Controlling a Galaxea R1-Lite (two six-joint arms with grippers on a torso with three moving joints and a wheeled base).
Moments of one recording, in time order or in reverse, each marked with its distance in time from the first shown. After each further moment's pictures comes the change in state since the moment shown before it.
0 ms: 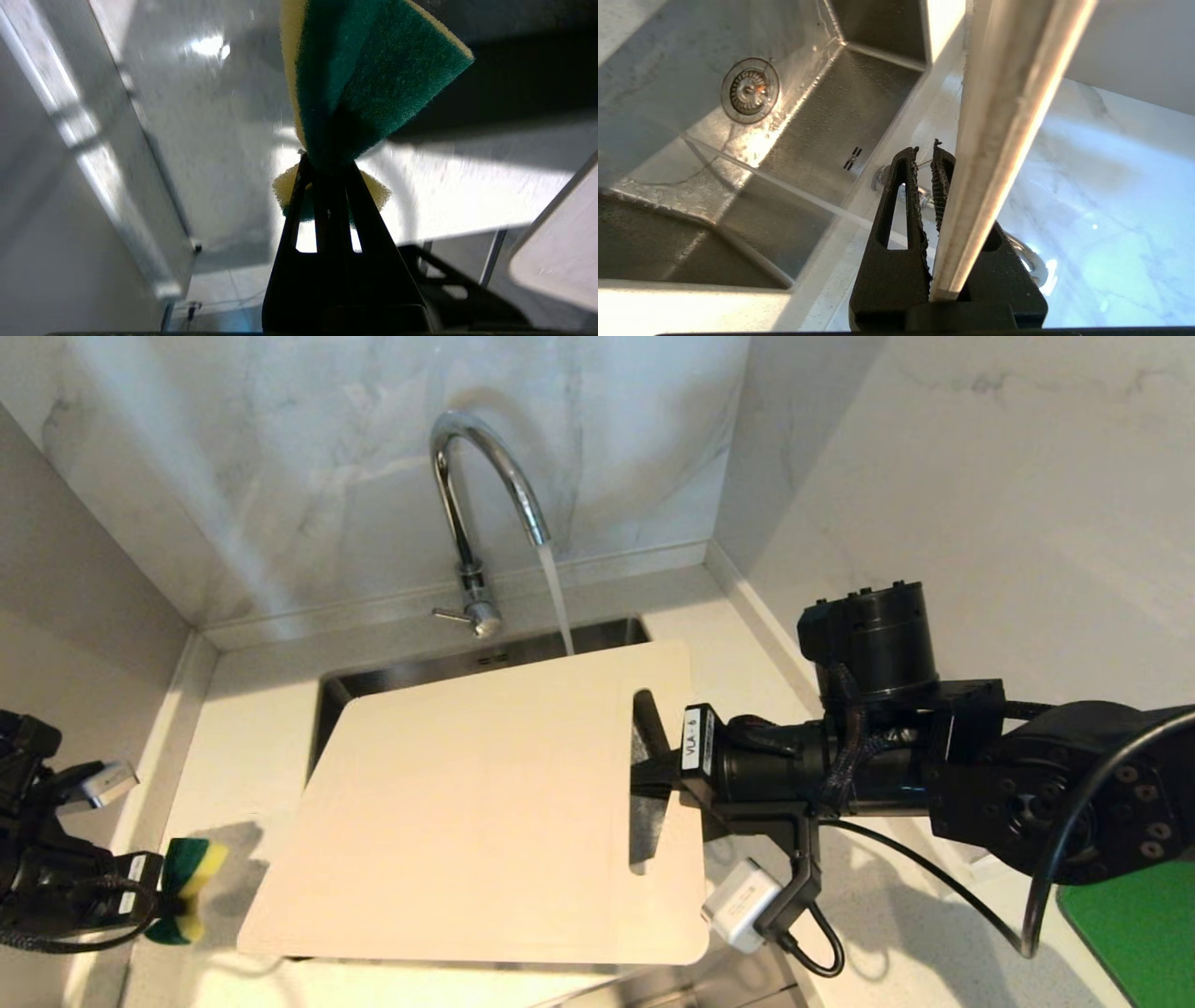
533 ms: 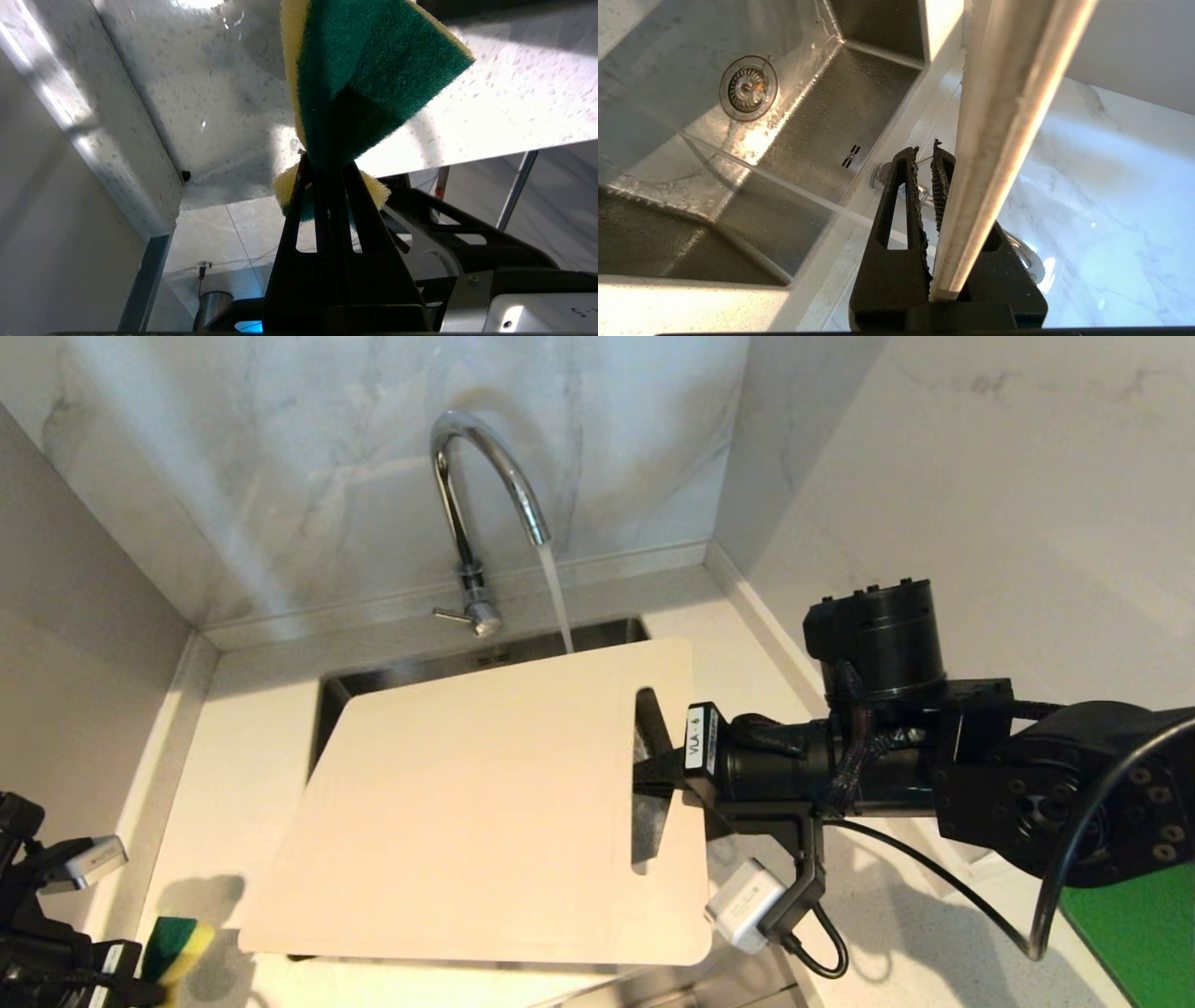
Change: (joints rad) left arm 0.009 -0.071 0.190 -0.008 -0.007 0.045; right arm 0.000 -0.010 0.006 0.000 -0.001 0.000
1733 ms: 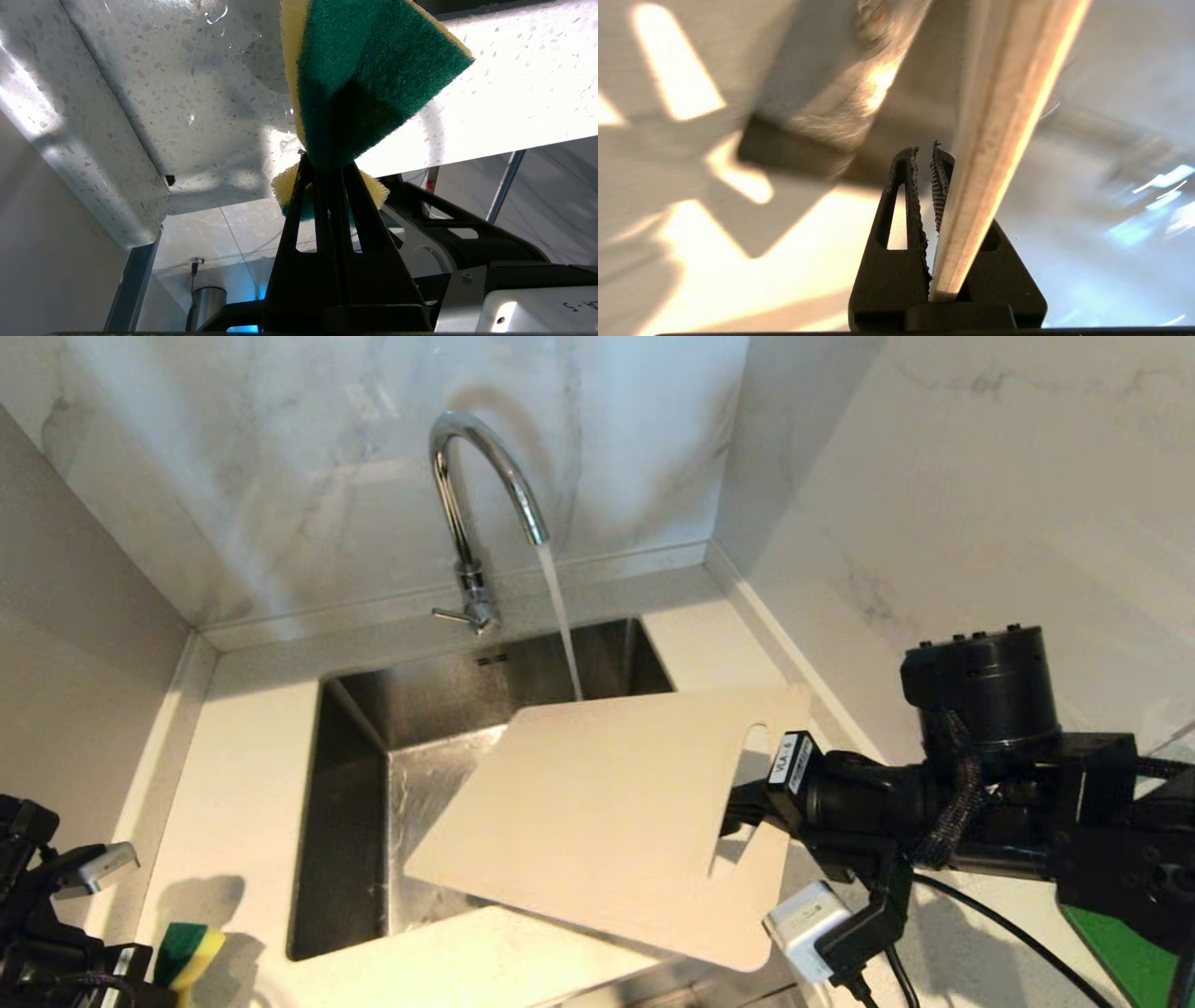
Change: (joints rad) left arm 0.002 0.041 0.011 -0.029 -0.030 -0.001; right arm -0.113 -0.139 0.207 0.000 -0.226 0.212
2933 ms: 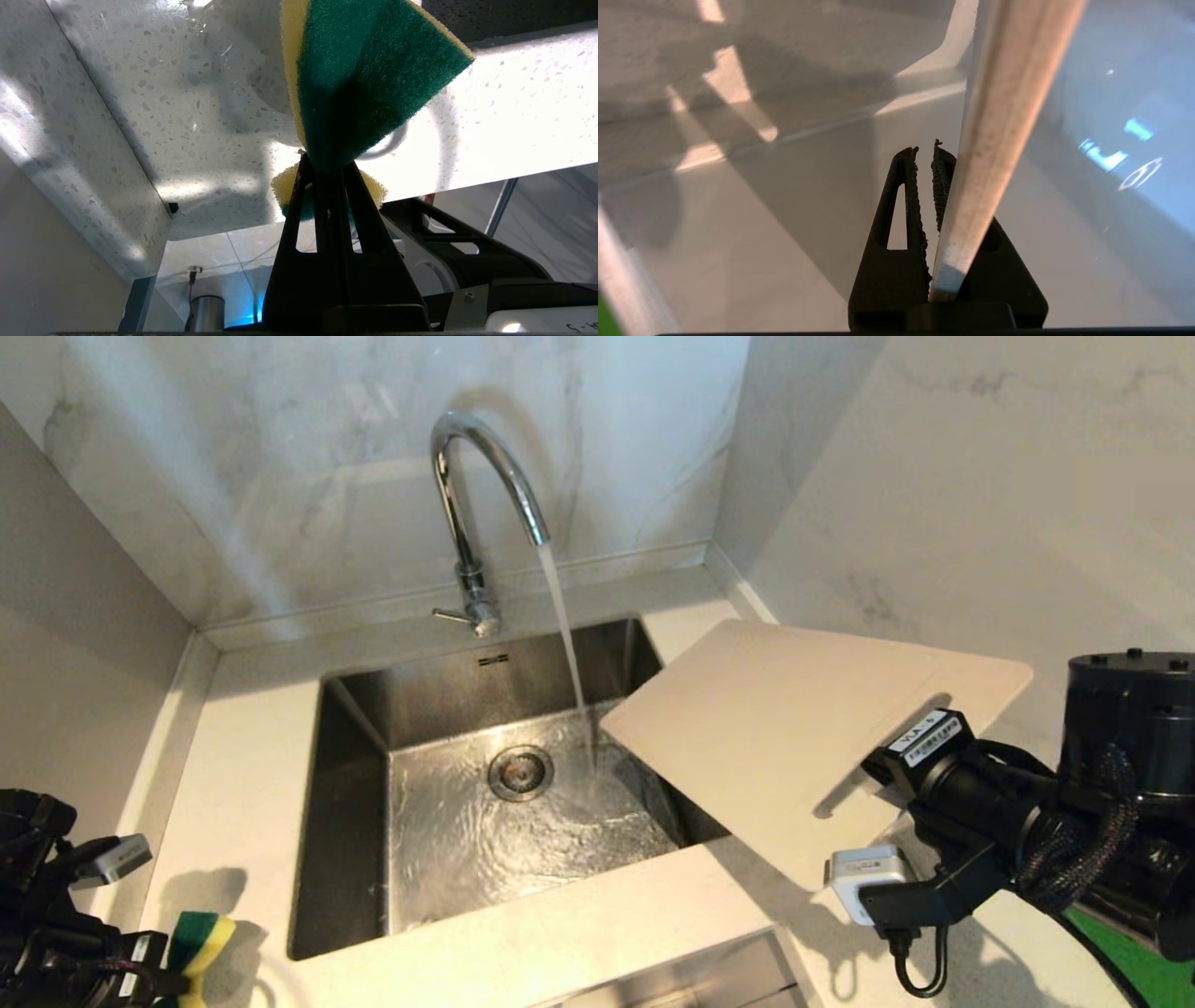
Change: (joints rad) left arm 0.000 0.055 -0.002 -0.072 -0.002 -0.006; right arm -0.093 -0.158 0.191 -0.218 -0.481 0.085
